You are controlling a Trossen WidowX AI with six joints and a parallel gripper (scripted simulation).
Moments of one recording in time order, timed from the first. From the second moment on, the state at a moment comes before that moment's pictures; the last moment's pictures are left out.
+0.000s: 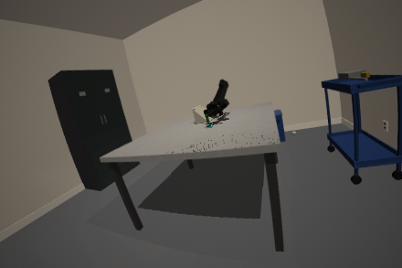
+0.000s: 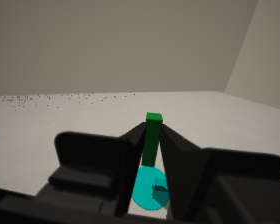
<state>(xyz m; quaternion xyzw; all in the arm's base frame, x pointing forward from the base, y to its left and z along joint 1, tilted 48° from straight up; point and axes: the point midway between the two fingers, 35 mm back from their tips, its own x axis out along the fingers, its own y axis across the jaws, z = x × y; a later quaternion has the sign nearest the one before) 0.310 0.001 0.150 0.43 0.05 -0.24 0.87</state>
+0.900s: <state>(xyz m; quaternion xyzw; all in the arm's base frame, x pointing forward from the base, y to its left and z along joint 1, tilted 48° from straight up) 0.312 0.029 0.122 0.43 0.05 -0.24 0.87</state>
